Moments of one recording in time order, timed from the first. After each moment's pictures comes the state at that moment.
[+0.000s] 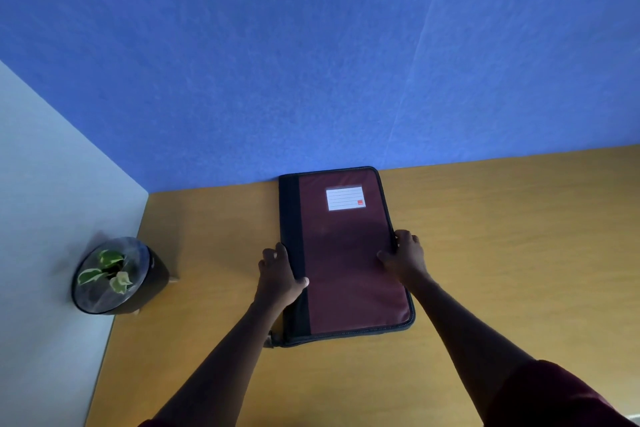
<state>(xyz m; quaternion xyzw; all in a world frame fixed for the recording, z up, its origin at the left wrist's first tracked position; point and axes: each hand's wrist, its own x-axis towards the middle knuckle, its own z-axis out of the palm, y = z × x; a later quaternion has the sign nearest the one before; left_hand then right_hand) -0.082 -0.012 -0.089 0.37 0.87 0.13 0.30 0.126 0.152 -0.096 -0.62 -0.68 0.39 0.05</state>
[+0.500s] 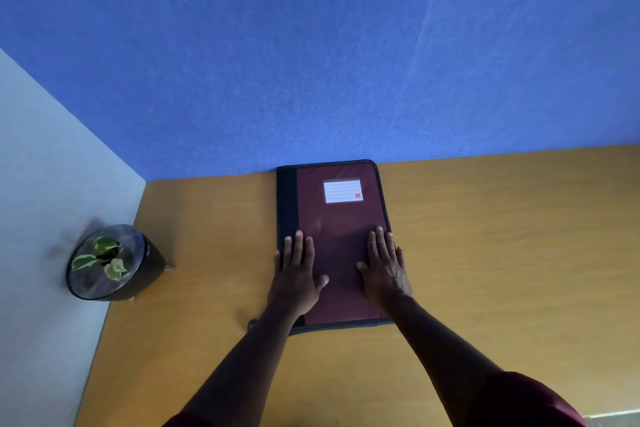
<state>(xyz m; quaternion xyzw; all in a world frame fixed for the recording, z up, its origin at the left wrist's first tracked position) -0.043 -0.012 -0.113 0.53 0.82 0.03 0.23 0.125 0.101 -0.120 -0.48 -0.85 0.21 -0.06</state>
